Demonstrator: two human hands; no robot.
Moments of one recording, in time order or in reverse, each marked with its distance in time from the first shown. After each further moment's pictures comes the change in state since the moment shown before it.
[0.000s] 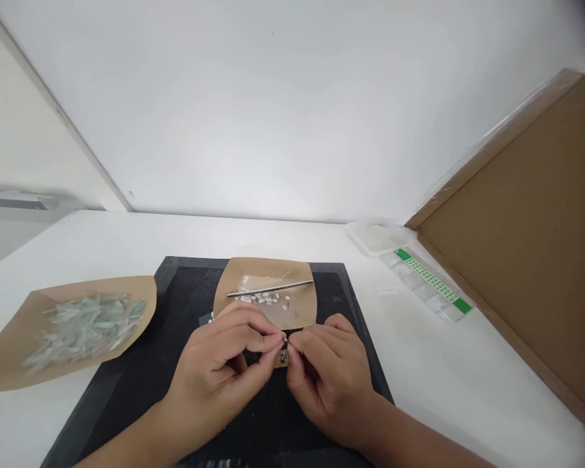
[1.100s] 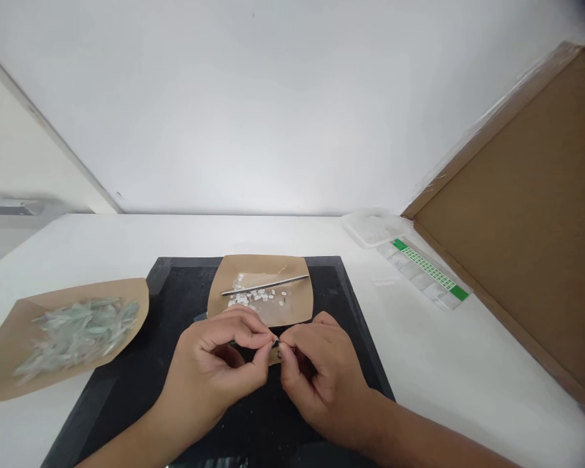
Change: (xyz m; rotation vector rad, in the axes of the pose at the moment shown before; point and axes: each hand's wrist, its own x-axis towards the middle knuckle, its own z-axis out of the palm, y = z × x) left_hand -0.007 -0.001 0.005 -0.264 0.012 -0.393; right_hand -0.003 -0.005 0.003 0.201 -0.100 0.152
